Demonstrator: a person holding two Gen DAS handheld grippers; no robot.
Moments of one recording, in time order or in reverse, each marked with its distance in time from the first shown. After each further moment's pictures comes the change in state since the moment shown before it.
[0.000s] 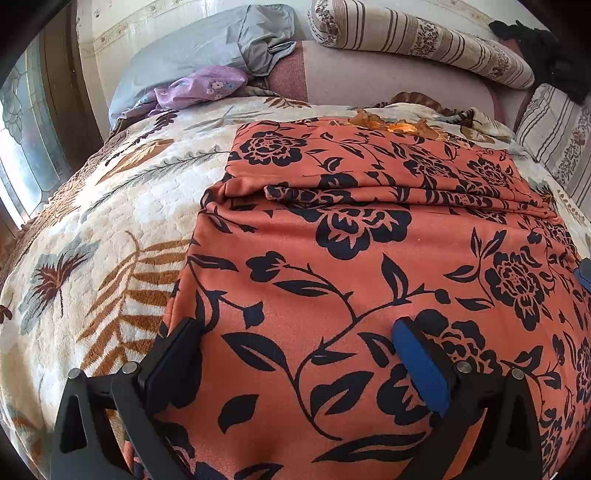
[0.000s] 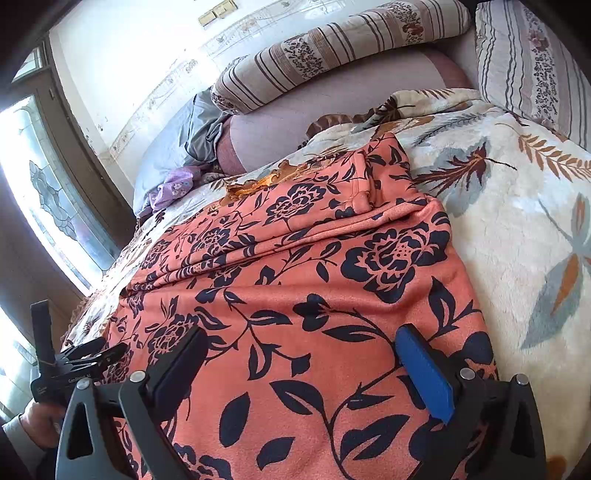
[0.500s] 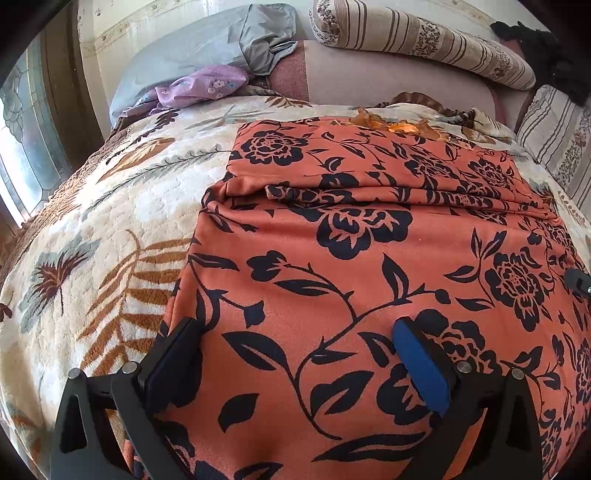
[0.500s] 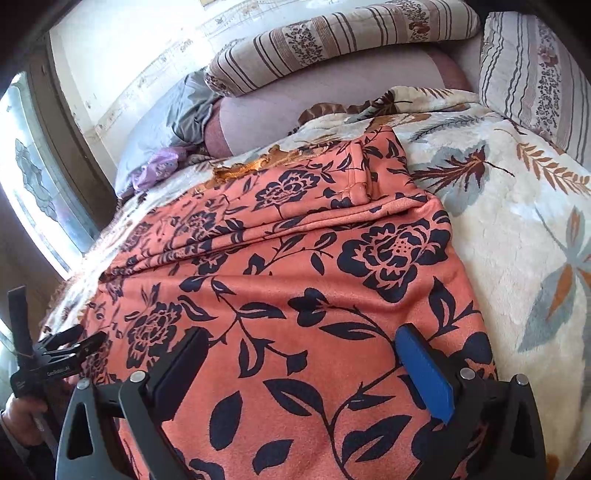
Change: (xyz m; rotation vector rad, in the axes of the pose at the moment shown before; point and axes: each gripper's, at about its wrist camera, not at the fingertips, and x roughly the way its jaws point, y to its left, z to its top) left arm 0.000 0.001 0.001 -0.007 0.004 -0.005; right arm 0.019 0.024 0.003 -0.120 0.107 -0.193
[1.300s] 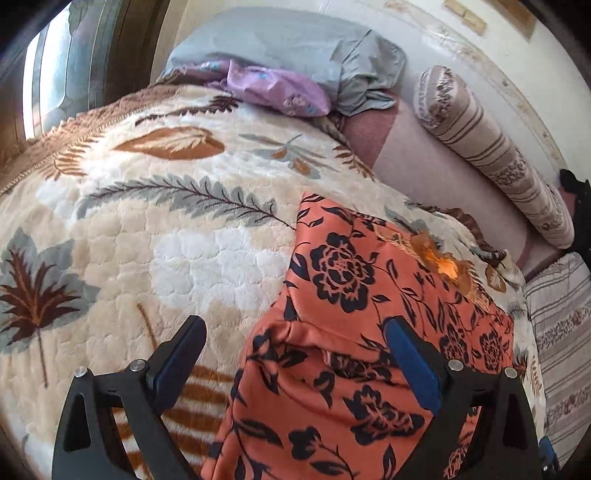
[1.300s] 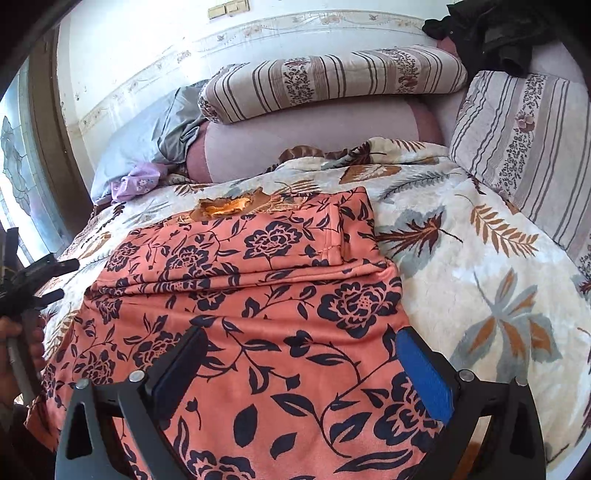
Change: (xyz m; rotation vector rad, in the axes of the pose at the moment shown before) left arm 0.040 0.099 0.092 -0.474 -0.017 -0.133; right arm -0.065 0.014 0.032 0.006 -0.134 -0.089
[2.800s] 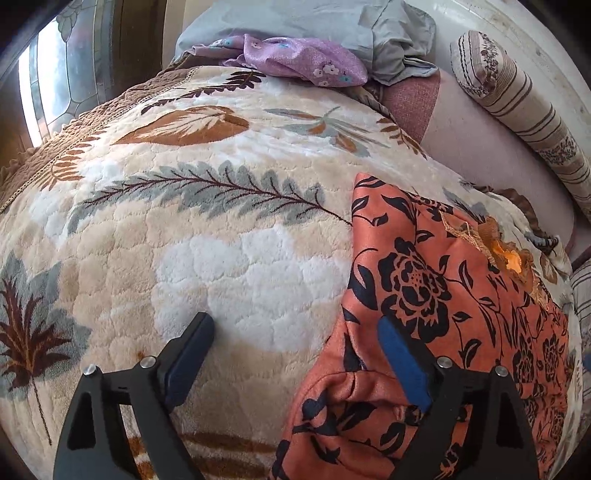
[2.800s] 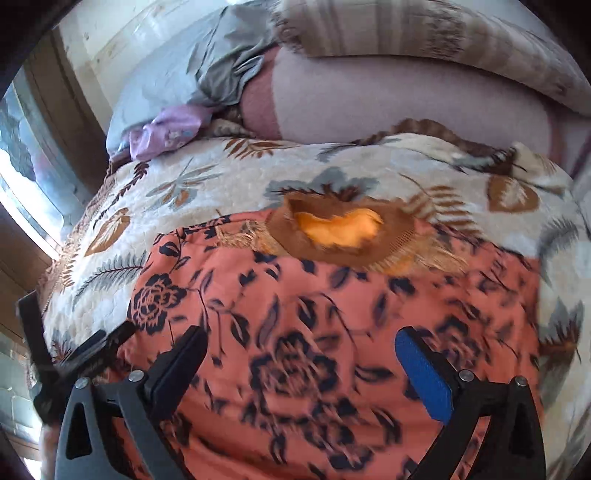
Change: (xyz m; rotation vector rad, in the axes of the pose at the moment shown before) left arm 0.047 0.009 0.014 0.061 0.050 0.168; right arm 0.137 0.093 0.091 -0.053 0.309 0.143
